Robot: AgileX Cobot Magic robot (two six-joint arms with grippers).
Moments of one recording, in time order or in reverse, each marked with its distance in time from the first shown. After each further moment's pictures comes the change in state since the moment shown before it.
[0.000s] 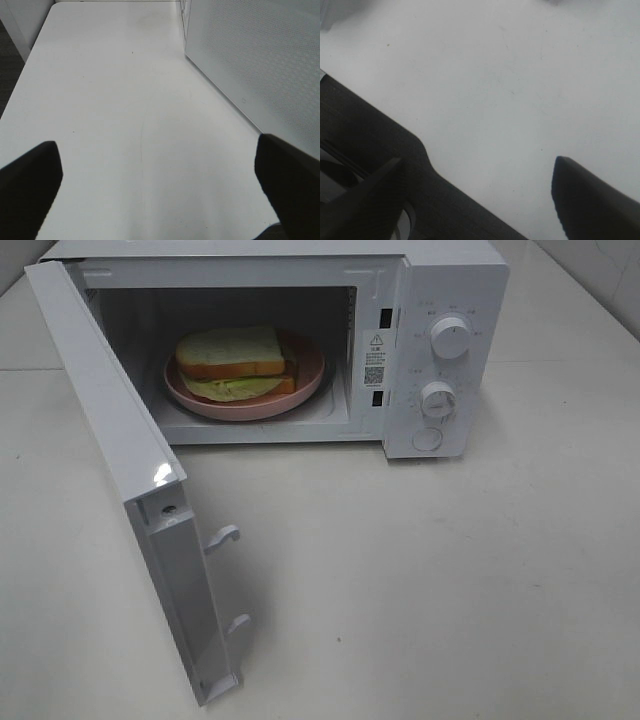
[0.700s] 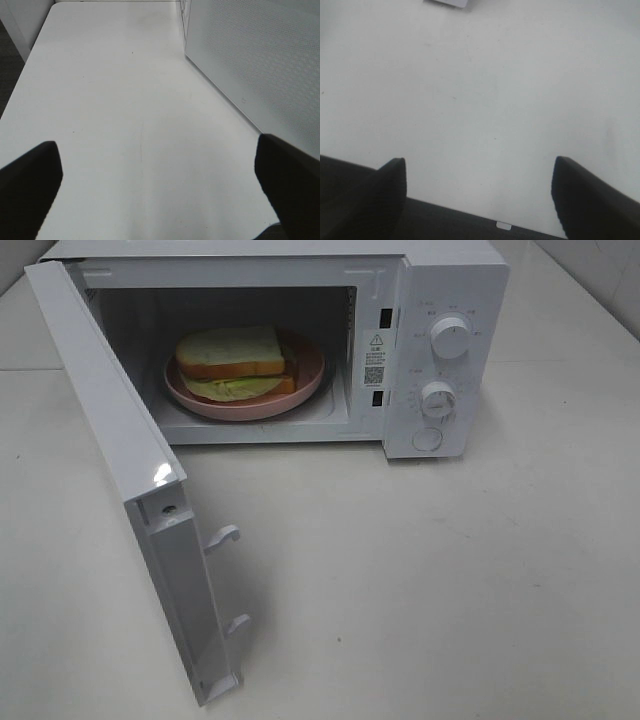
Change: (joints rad) left arm 0.000 0.000 0.000 0.000 0.000 0.000; right arm -0.335 -0.188 0.000 -0.001 0.022 0.010
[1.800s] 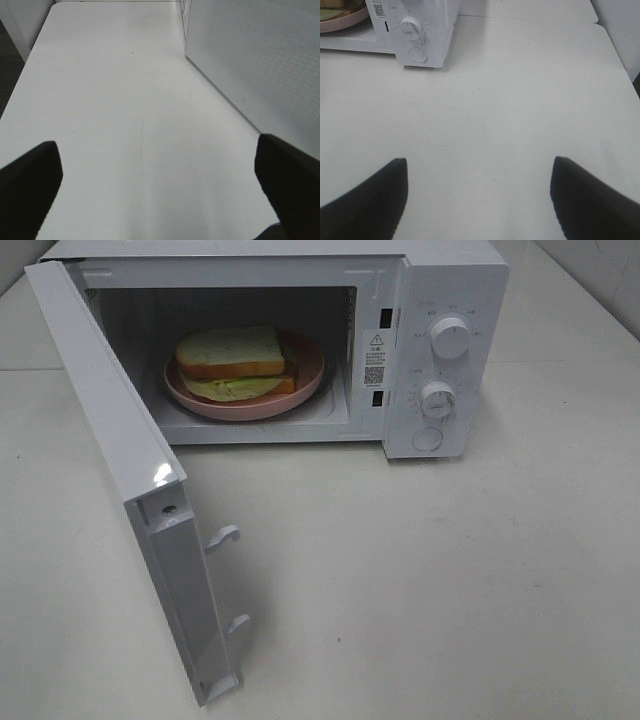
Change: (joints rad) left arm 0.000 0.000 0.000 0.000 0.000 0.000; right arm -0.199 -0.345 0.221 0.081 -0.184 -0.013
